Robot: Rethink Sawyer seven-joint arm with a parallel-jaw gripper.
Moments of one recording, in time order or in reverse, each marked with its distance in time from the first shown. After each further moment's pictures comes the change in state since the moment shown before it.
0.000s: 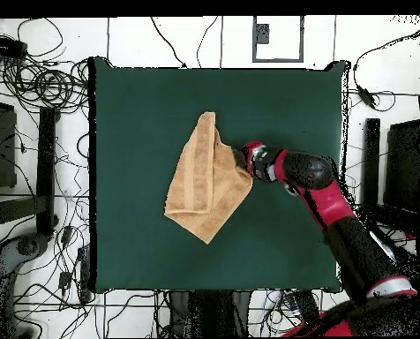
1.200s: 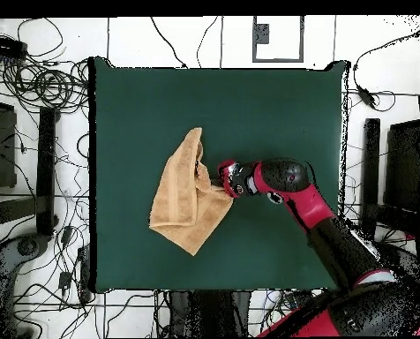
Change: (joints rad) arm 0.042 0.022 -0.043 0.052 0.019 0.149 0.000
